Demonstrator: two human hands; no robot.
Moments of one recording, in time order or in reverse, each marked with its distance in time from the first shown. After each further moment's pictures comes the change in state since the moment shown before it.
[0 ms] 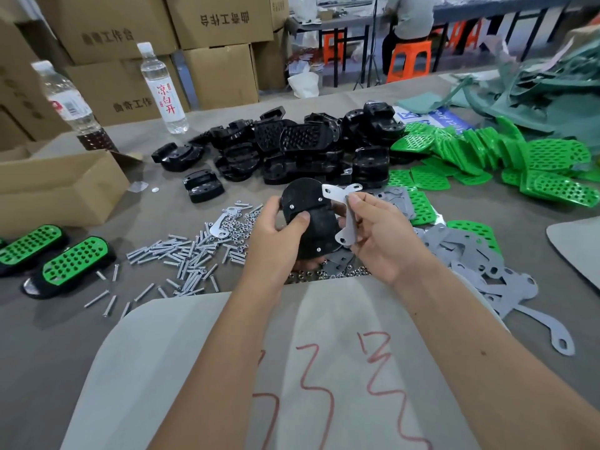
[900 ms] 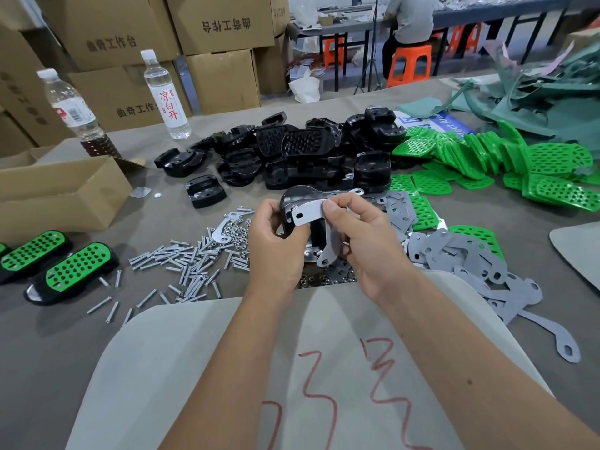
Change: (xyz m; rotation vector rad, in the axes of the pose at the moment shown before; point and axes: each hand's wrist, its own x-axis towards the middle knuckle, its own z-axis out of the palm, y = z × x) left_hand -0.001 -0.003 0.008 0.048 0.222 0.202; right_hand -0.014 0.010 0.026 -0.135 -0.025 -0.176
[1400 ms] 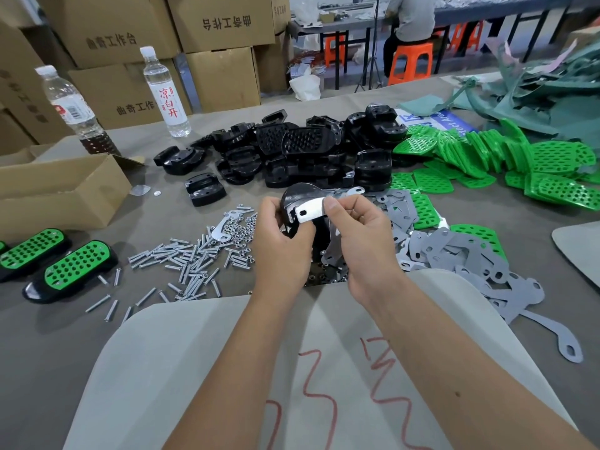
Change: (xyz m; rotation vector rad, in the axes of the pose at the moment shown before) left_hand -0.002 0.001 0.004 0.116 -0.003 0.027; right_hand -0.001 0.005 0.016 -0.025 0.238 -0.033
